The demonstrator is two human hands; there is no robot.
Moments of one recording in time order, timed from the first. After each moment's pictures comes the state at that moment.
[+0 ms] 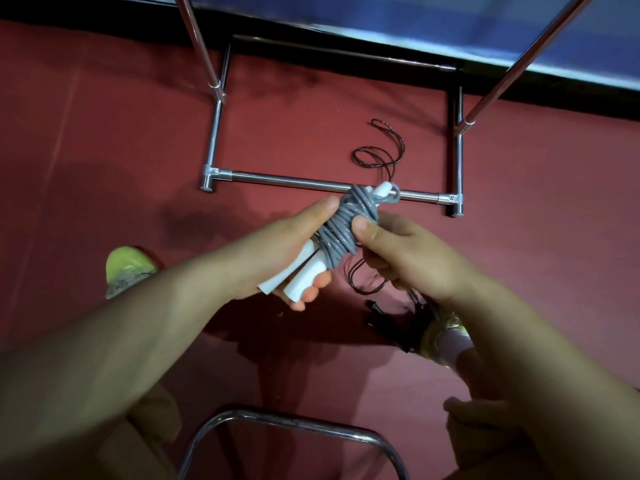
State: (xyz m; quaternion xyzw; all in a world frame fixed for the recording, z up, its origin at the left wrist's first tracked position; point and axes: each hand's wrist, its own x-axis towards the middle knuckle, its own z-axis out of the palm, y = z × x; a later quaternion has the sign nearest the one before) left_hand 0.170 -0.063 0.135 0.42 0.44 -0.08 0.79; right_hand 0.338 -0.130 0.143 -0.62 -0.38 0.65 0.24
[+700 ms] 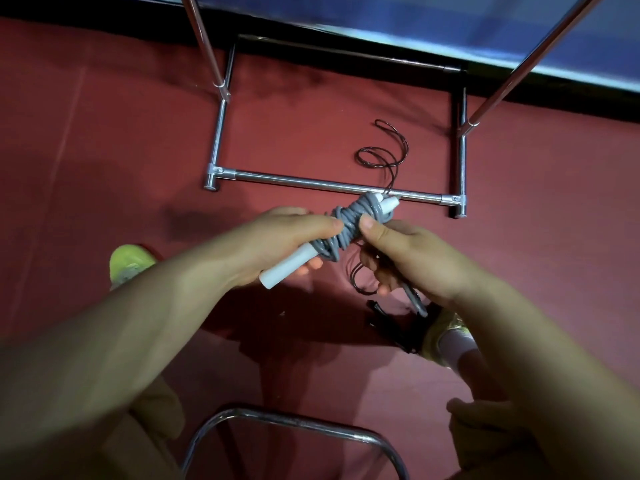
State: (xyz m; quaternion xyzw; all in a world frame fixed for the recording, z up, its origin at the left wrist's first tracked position) left_hand 0.166 -0.057 0.131 0.47 0.52 -0.01 0.72; right_hand 0.336 -0.129 0.137 -0.62 -0.35 0.66 0.24
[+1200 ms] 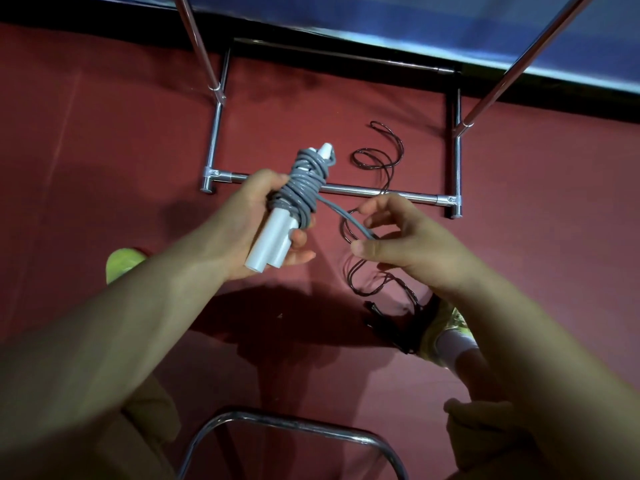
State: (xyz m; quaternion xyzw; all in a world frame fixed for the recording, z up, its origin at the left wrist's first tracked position) left_hand 0.163 -0.039 0.133 0.22 0.49 0.10 0.84; right_hand 0.349 -0.127 0.135 -0.67 -0.37 0.59 0.25
